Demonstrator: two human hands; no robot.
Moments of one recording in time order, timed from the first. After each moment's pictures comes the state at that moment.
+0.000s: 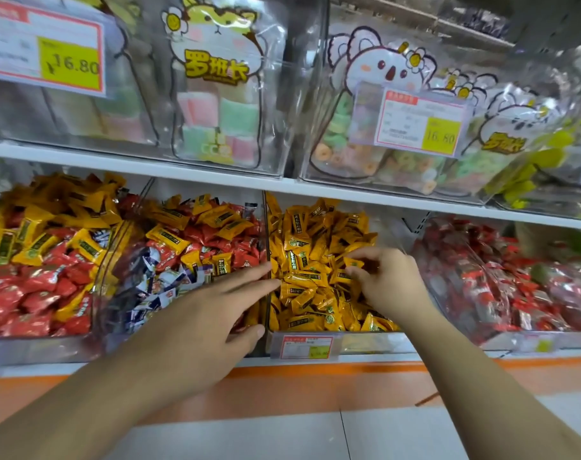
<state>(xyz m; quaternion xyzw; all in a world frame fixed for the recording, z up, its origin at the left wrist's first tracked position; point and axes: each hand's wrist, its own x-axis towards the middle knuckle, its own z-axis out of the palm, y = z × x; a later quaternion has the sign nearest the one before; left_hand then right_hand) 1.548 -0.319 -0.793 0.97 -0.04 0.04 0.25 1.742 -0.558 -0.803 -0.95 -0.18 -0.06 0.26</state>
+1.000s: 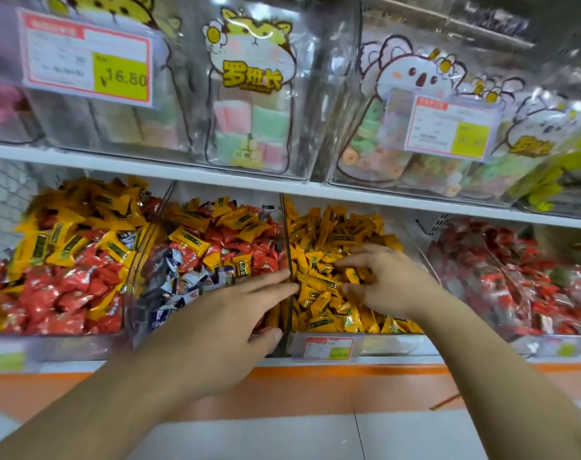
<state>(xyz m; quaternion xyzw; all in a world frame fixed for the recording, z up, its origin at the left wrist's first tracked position) 1.541 -0.312 -0.784 0.96 -0.03 0.02 0.27 1.744 -0.536 -0.784 -0.94 -0.34 0.05 0.06</state>
